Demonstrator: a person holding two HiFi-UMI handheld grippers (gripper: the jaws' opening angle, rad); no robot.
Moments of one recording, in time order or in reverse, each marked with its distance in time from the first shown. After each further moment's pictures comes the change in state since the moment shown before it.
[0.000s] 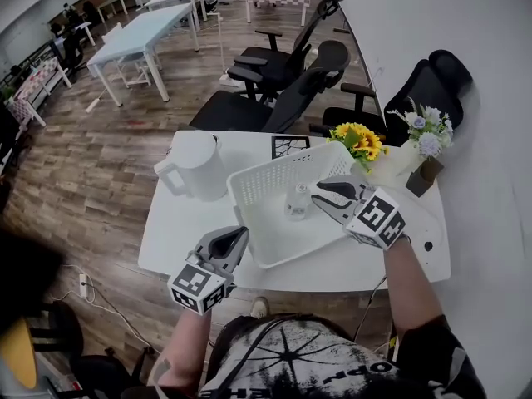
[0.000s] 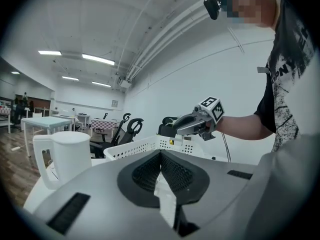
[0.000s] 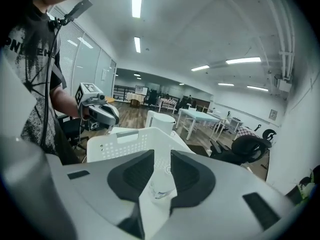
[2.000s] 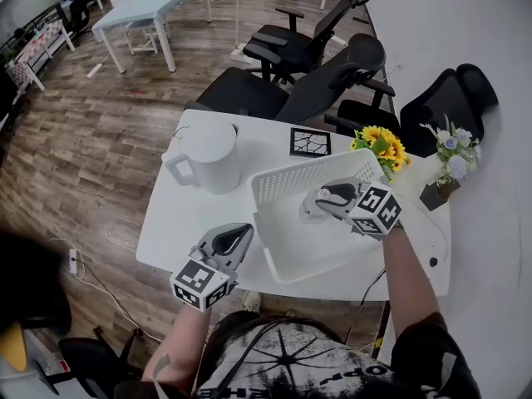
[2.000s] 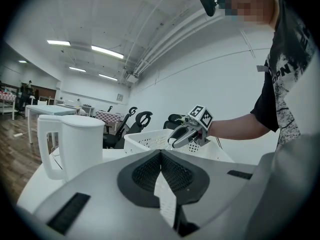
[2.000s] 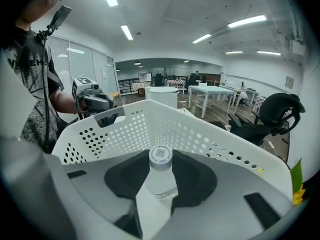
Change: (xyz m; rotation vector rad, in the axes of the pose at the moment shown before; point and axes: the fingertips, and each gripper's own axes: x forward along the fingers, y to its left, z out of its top) left arm 0.005 0.060 -0.032 -0.093 0.031 0.016; right arm 0.100 -0.018 -0.066 0.154 0.206 0.210
